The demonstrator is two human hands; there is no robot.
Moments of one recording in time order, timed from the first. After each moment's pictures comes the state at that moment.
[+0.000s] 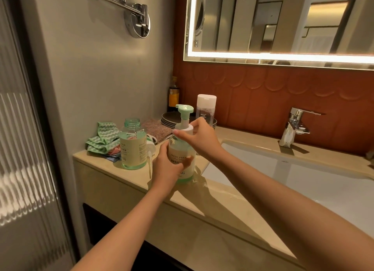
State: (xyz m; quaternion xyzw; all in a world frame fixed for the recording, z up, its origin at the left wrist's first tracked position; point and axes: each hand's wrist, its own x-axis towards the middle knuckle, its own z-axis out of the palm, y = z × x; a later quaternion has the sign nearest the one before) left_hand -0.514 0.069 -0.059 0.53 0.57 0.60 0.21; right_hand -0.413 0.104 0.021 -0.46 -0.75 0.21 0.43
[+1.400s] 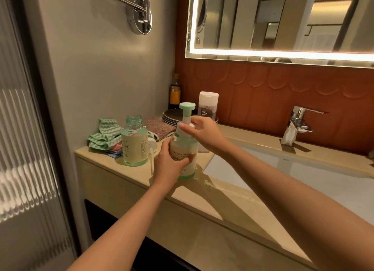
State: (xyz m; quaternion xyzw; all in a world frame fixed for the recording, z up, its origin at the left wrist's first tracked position) left_hand -0.515 0.069 -0.060 0.53 0.56 0.60 0.21; right_hand -0.406 0.108 0.030 -0.38 -0.80 0.24 0.39
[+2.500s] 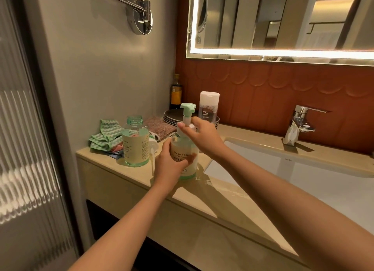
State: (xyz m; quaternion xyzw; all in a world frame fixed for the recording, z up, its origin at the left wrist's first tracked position) left_hand -0.515 0.071 -0.062 0.53 0.56 0.60 0.21; right_hand -0.413 0.111 0.021 -0.41 -0.80 0.18 0.40
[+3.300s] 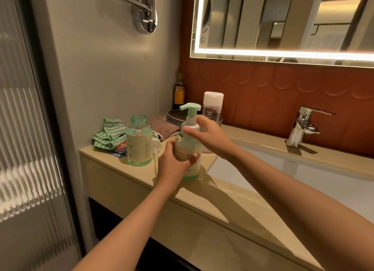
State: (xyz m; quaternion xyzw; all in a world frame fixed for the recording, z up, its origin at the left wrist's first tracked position) left_hand -0.514 0.068 -0.057 0.53 0.56 0.60 0.22; right_hand -0.403 0.108 0.027 -0.36 -0.80 0.28 0.38
